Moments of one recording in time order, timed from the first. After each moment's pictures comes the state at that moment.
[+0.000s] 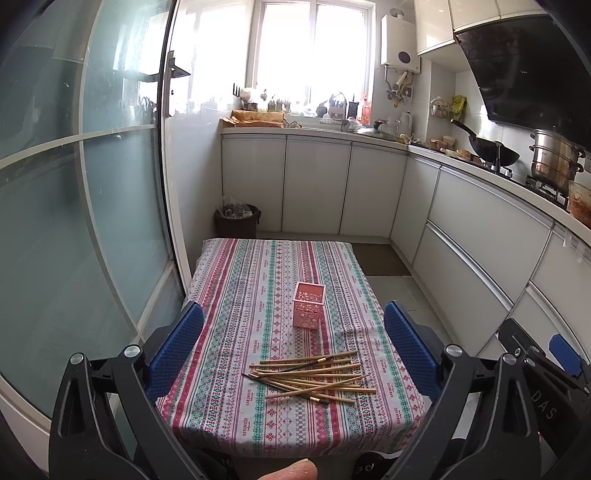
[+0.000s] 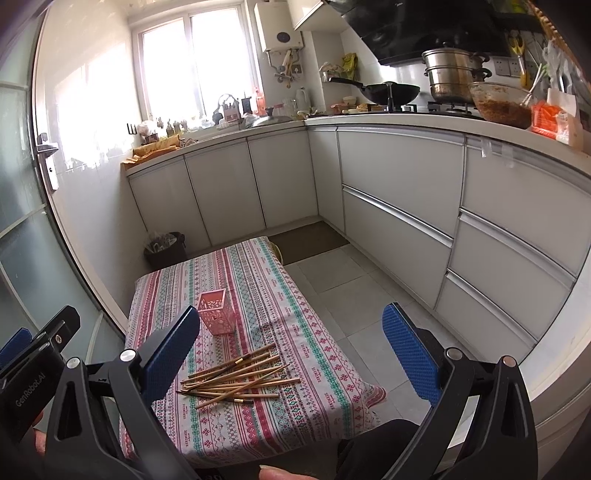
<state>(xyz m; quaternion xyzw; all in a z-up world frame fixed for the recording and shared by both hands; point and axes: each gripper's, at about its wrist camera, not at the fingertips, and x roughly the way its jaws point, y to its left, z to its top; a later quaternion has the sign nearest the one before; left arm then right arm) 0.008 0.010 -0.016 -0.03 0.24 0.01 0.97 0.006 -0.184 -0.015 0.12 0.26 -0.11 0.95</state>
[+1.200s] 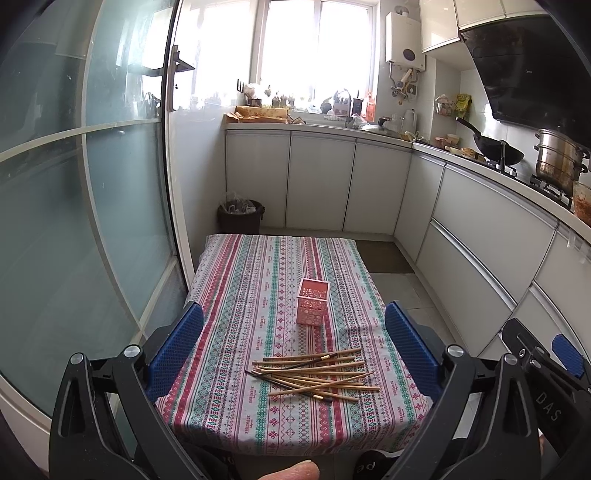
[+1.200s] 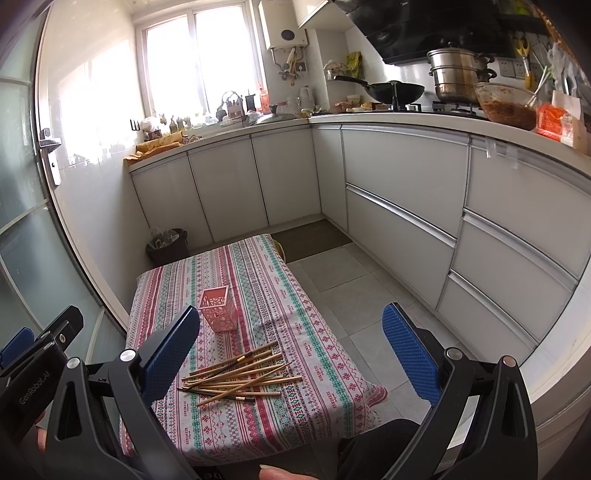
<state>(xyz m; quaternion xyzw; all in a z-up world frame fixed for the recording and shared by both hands) 0.010 0.014 -0.020 -0.03 0.25 0.01 0.97 0.009 -0.182 -0.014 0.11 0.26 -0.11 0.95</state>
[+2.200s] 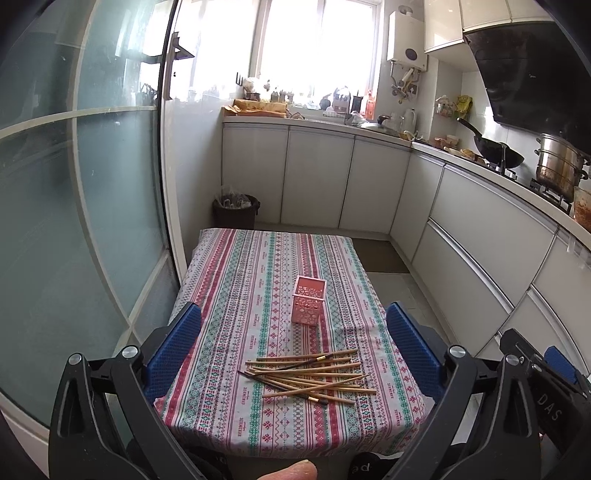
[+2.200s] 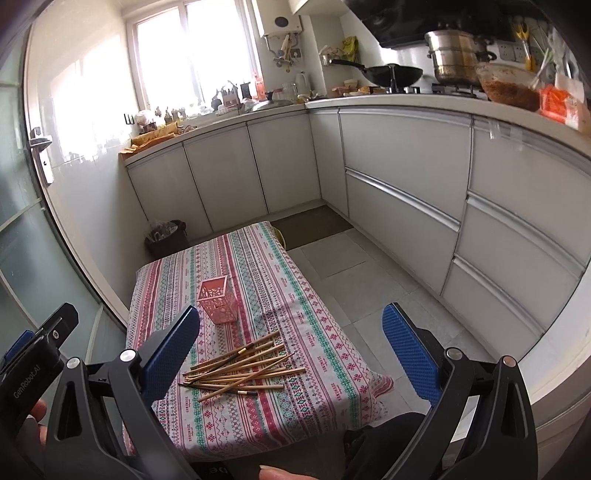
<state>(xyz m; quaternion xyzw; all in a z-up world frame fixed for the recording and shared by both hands) 0.031 0.020 -0.029 -0.04 0.25 -0.01 0.97 0.027 -0.193 -0.033 0.15 0.29 -0.11 0.94</state>
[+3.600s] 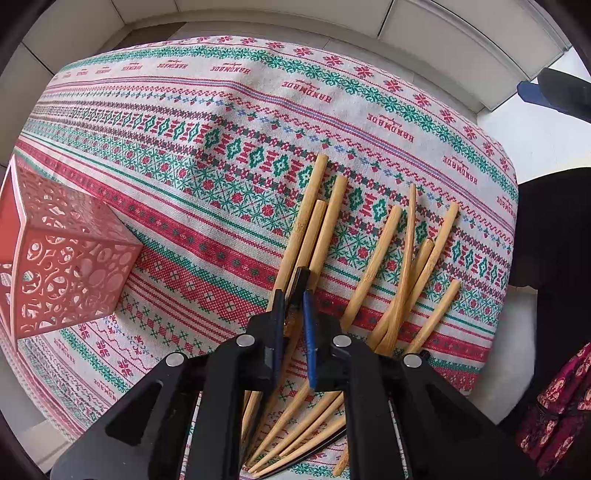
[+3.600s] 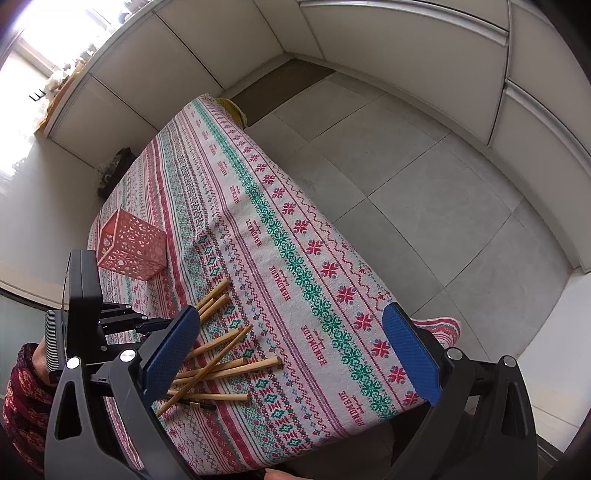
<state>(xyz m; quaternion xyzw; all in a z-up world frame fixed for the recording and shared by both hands) 0.320 -0.096 -0.344 0.35 0.58 -0.40 0.61 0.211 -0.292 -0.278 0.30 0.51 -0.09 0.80</state>
